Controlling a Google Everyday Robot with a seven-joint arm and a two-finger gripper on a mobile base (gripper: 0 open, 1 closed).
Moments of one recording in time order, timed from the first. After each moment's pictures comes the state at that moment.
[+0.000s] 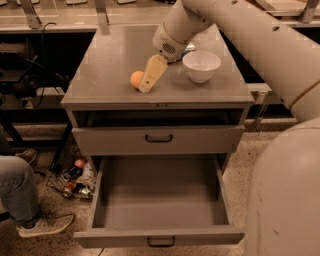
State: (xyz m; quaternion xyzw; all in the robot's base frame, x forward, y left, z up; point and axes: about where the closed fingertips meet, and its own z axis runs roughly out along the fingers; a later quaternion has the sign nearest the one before) arm 0.703 0.015 0.908 -0.61 0.72 0.09 0.30
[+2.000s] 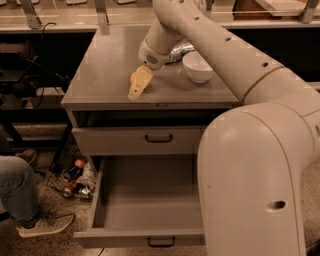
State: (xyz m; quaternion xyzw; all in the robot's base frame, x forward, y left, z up) arm 0.736 0.057 0.845 -0.62 0.73 0.11 0.24
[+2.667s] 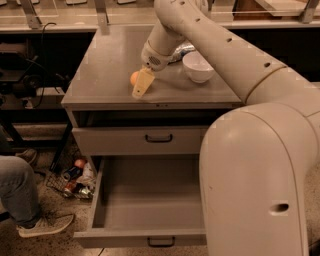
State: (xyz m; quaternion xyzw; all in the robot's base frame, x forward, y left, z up) arm 0.739 0.046 0.841 -0.62 0.74 0.10 0.24
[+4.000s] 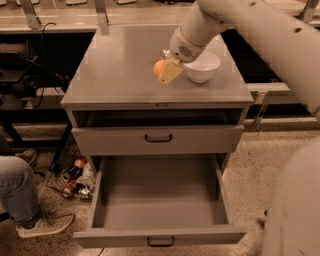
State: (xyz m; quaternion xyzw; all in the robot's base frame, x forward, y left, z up) arm 0.695 -0.025 0.897 -0.58 0.76 0.07 0.28
